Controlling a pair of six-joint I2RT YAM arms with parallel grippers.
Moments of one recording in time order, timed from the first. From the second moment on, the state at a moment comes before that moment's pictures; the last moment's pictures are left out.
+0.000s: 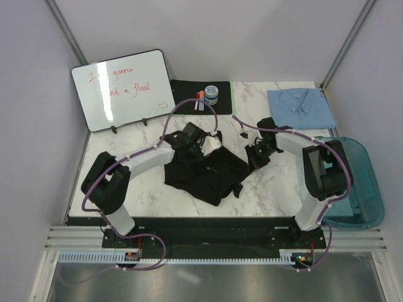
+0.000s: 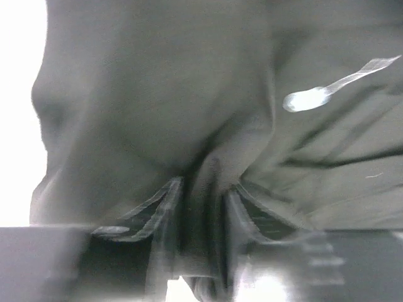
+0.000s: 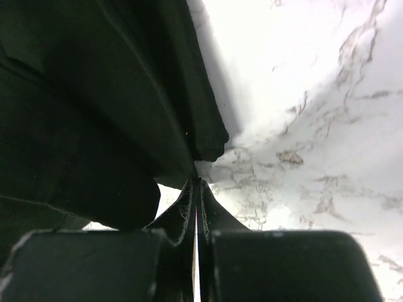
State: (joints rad) left arm -0.71 1.70 1.12 -0.47 -0.01 0.52; right arm 0.26 1.78 1.06 -0.66 -0.43 -0.15
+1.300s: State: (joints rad) left arm 0.28 1.58 1.10 -0.69 0.55 0.39; right arm 0.39 1.61 1.02 -0.79 -0.21 -0.36
